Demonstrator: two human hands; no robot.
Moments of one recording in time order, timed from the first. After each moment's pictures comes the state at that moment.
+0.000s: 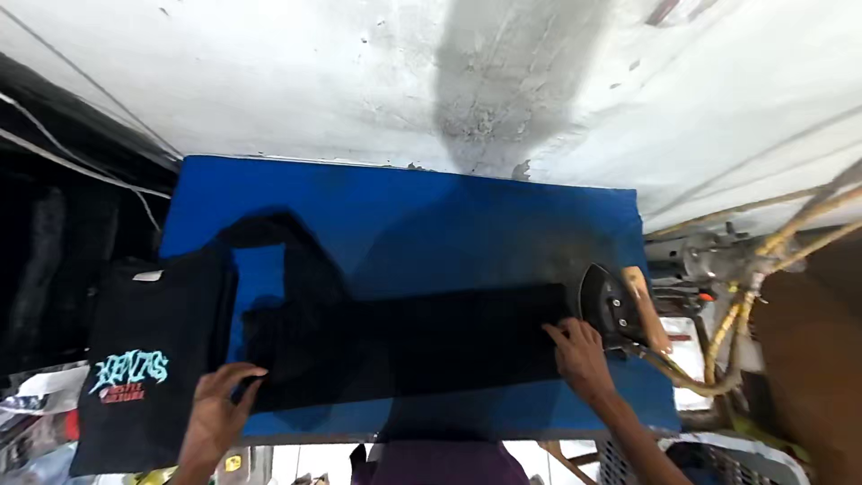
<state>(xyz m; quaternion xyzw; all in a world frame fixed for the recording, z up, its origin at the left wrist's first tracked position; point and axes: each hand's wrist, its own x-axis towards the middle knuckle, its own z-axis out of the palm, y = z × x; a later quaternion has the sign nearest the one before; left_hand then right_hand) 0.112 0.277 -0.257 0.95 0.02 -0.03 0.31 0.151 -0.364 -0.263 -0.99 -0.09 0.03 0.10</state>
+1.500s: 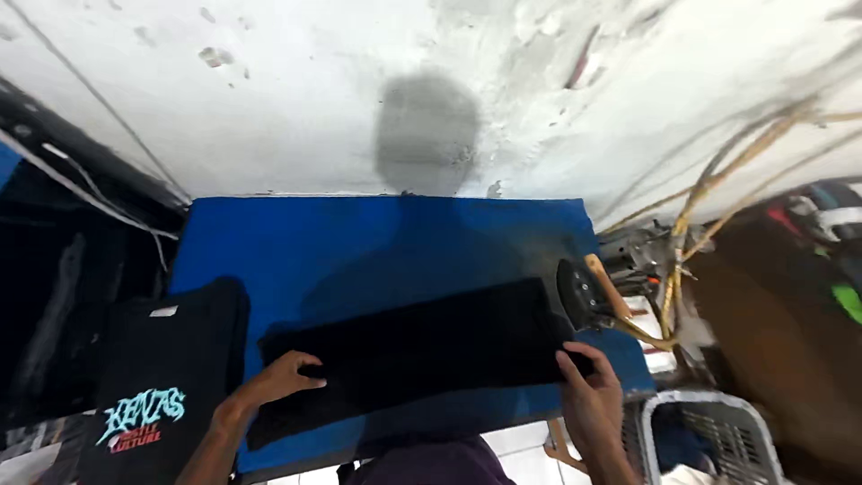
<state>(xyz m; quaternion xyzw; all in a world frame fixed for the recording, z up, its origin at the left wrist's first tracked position) 0.216 0.267 -0.266 0.81 -0.07 -0.43 0.39 0.085 -0.208 -0.140 -0.67 0.25 -0.25 0.65</state>
